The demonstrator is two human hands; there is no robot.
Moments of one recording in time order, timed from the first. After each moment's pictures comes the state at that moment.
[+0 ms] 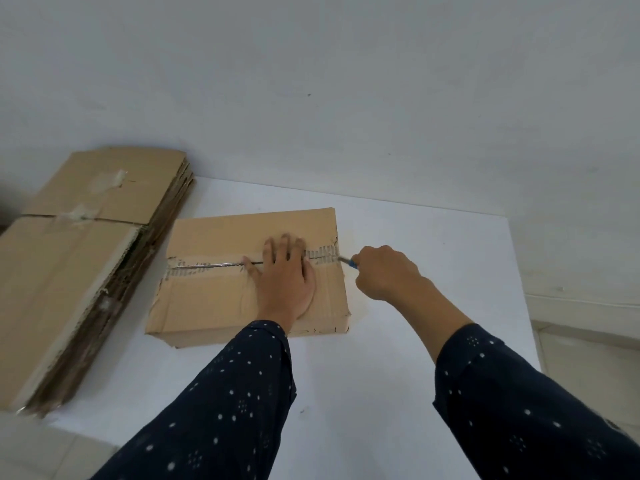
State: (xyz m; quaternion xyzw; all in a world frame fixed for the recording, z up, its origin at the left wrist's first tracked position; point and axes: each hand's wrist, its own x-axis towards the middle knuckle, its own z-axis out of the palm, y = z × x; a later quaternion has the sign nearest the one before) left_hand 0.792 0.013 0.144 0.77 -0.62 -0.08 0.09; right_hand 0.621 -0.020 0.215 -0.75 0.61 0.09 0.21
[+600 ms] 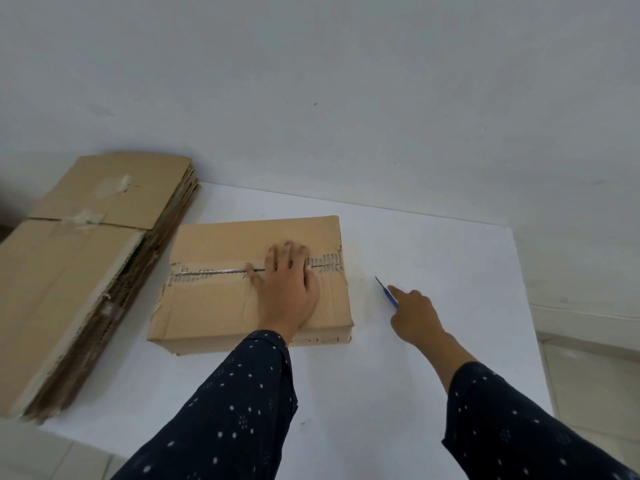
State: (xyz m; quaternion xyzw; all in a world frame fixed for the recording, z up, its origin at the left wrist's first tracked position) left_hand 0.795 0.013 0.140 0.77 -0.62 -0.07 0.13; right_hand 0.565 -0.001 0.133 -0.67 0.68 0.05 0.28
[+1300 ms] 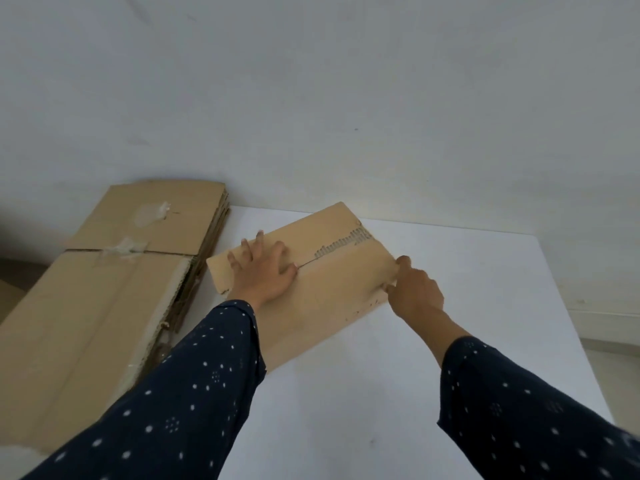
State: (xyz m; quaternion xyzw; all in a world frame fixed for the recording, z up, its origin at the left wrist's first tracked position) left_hand 0.959 -0.034 0.177 0.74 -0.65 -0.17 0.01; right_hand 0.689 -0.011 0.207 -0.62 0.75 -0.03 0.22
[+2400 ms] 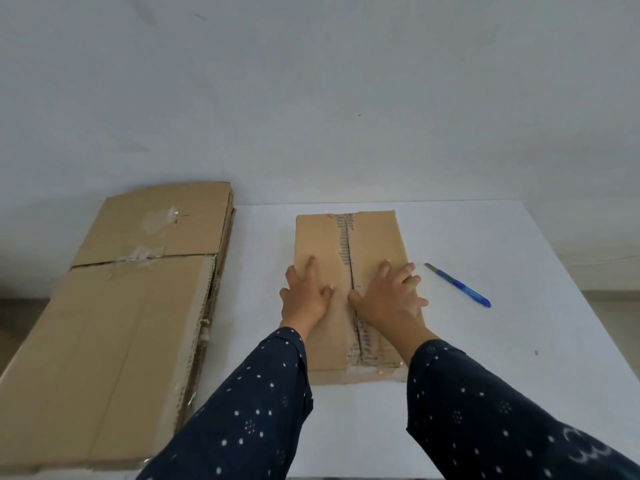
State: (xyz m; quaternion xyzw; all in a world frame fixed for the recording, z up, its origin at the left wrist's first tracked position) left_hand 0.947 0.035 0.160 0.72 -0.60 -0.33 0.10; right_hand 0.807 0.055 0.189 -0.56 0.81 0.06 0.17
